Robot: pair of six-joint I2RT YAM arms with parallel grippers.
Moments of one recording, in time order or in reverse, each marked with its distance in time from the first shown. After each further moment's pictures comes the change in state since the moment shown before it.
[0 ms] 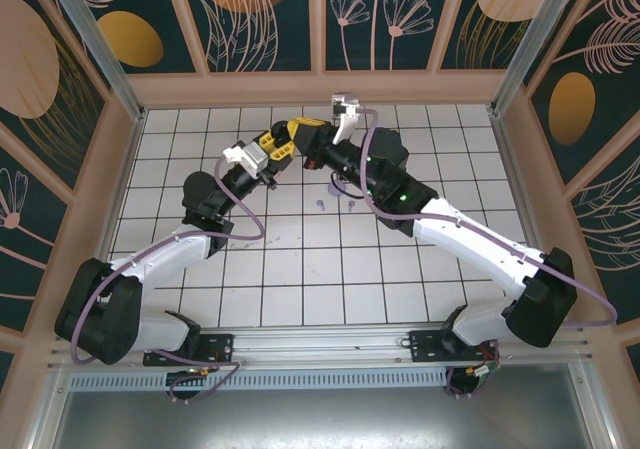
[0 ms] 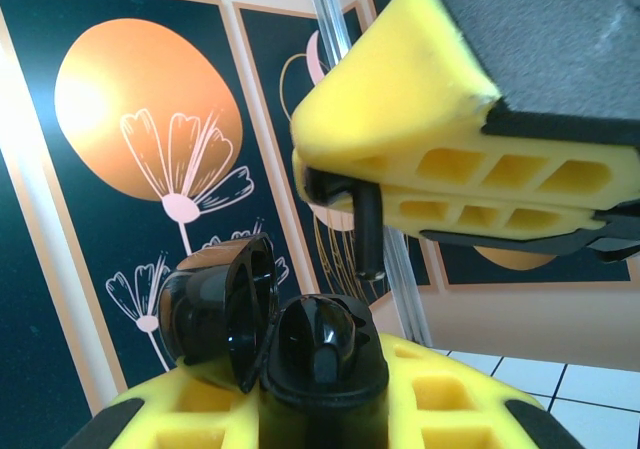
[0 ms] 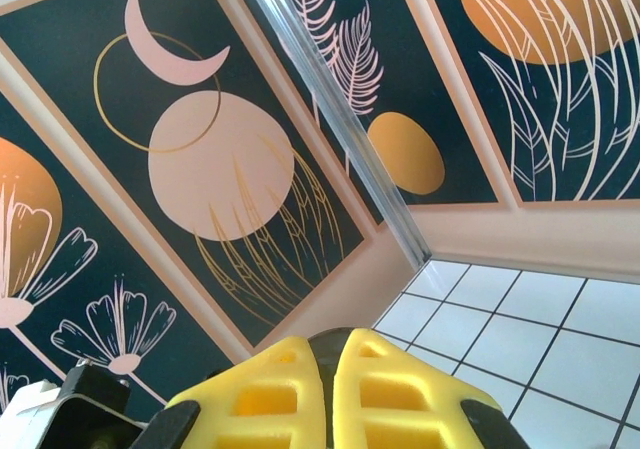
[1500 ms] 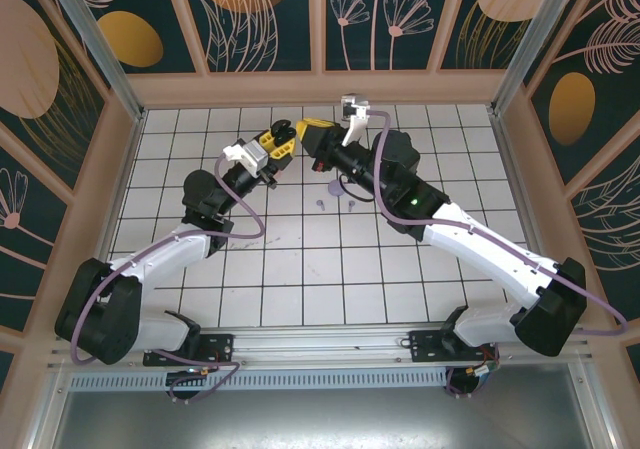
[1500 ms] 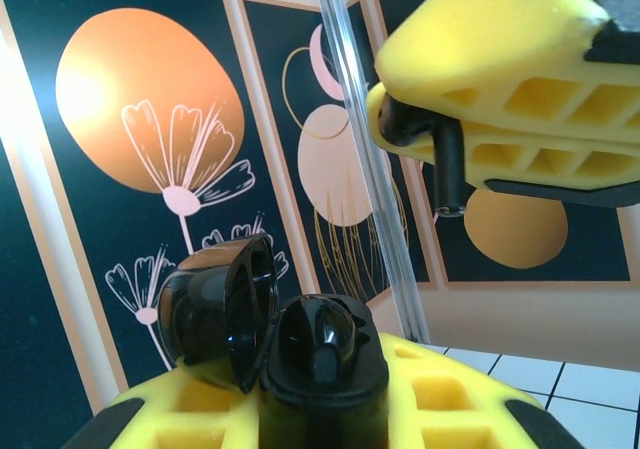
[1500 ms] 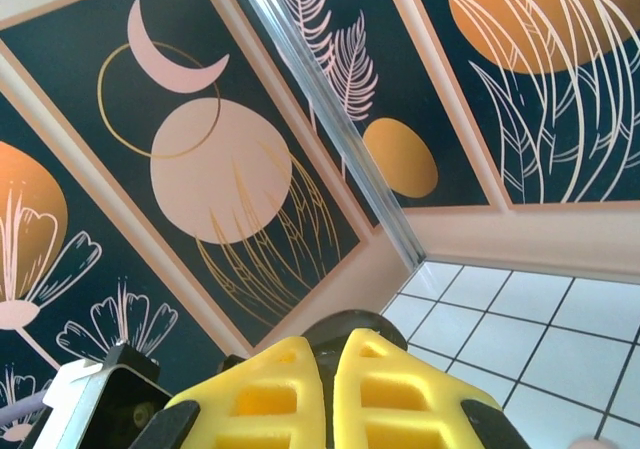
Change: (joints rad) left arm 0.002 0.000 0.007 -0.014 -0.007 -0.011; right arm -0.005 -0.068 -0.023 -0.041 0.010 0.001
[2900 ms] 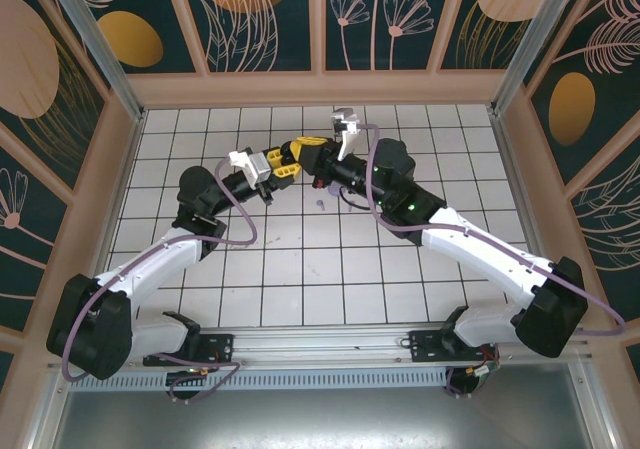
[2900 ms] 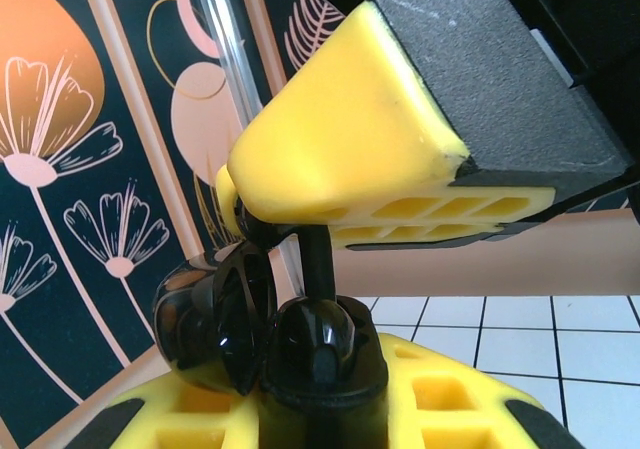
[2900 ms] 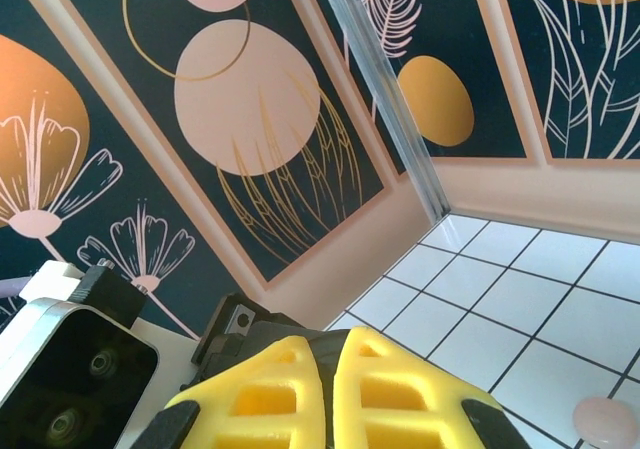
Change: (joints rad) left arm 0.023 -0.085 0.000 -0.221 0.274 -0.005; right arm -0.006 -0.005 -0.091 0.018 -0.139 -0.057
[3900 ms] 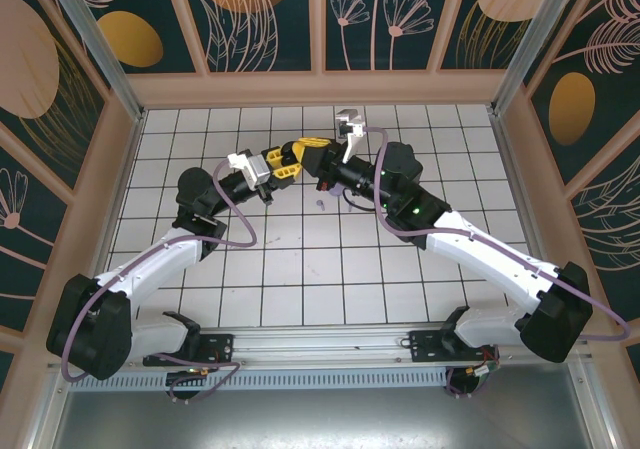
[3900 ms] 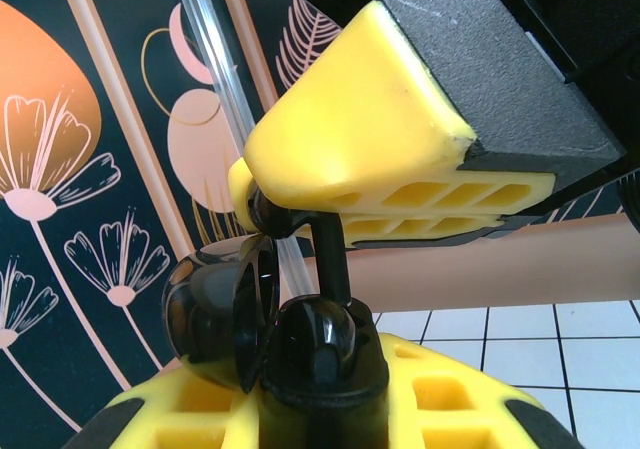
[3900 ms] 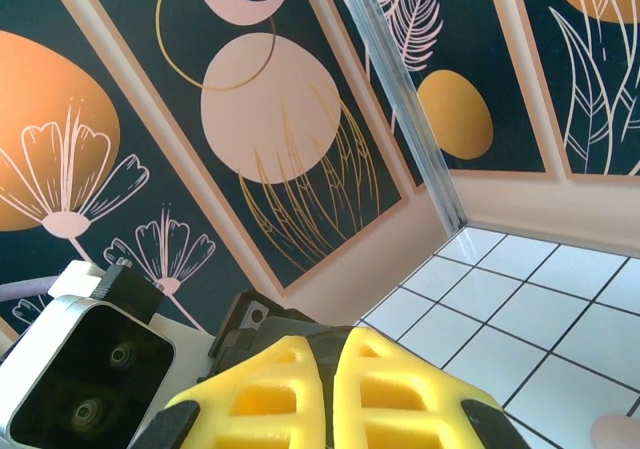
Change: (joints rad) left arm -0.003 0.000 0.000 0.044 0.020 0.020; right arm -0.006 -0.039 -0.030 0.037 -0.040 0.000
